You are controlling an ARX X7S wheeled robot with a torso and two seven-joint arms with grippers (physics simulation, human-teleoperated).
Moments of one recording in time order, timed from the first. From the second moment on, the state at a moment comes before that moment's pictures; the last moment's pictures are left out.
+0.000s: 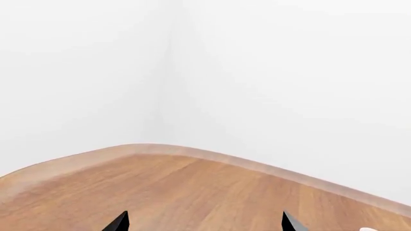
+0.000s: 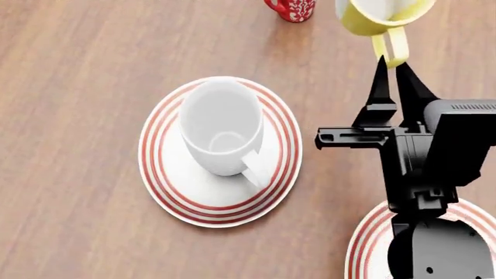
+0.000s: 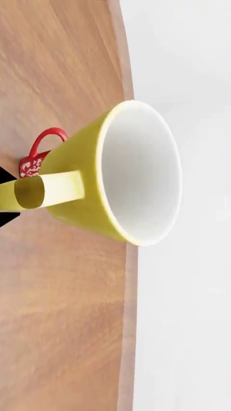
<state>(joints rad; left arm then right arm) 0.34 -0.42 -0.32 0.87 -0.63 0.15 -0.30 0.64 0.12 0.16 0.00 0.18 0.22 -0.21</state>
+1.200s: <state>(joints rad) 0.31 -0.44 -0.30 0.87 -0.62 0.14 -0.32 -0.31 0.26 0.67 -0.96 0.52 0.46 -0.27</state>
